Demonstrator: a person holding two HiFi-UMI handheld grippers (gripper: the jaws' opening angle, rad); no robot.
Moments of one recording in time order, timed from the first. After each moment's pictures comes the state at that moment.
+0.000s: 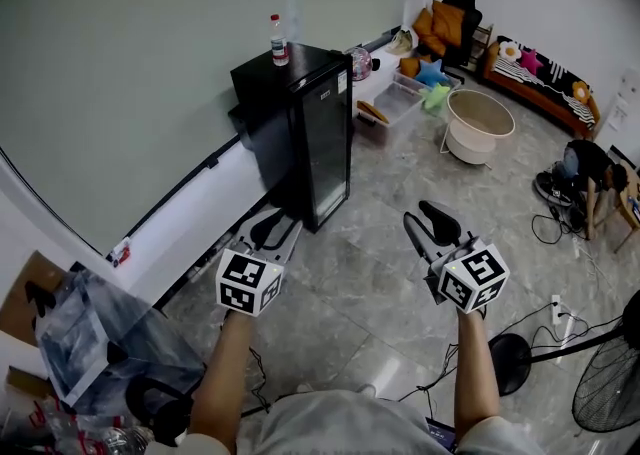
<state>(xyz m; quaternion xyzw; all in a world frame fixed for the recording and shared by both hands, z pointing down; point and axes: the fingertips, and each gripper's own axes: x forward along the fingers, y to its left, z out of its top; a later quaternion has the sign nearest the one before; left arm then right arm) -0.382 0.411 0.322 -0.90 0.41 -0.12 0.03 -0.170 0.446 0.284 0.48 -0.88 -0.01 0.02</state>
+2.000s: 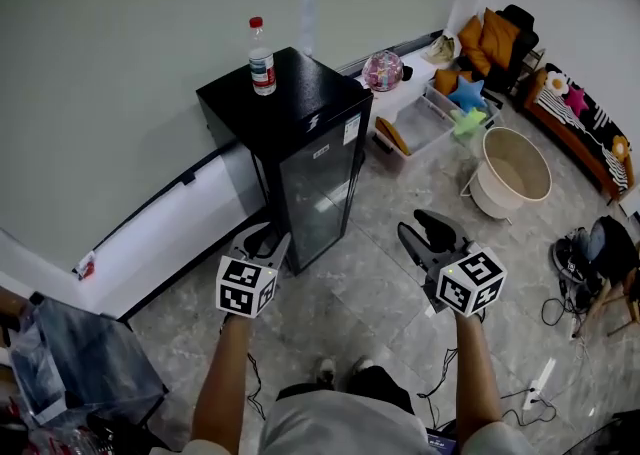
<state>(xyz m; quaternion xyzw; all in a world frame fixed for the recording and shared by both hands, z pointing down) -0.325 -0.018 0.443 -0.85 0.50 -0.16 -0.09 -0.095 -0.017 0.356 0.39 -0.91 0.06 0.09</state>
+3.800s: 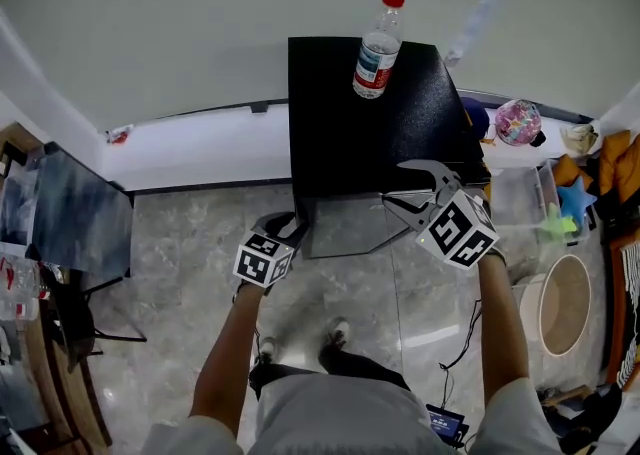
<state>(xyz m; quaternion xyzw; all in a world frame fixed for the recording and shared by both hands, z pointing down) -0.387 -0.181 0.604 -0.69 0.66 -0.14 -0.27 -0.296 -0.288 0.427 -0.09 -0.90 -0.28 0.33</state>
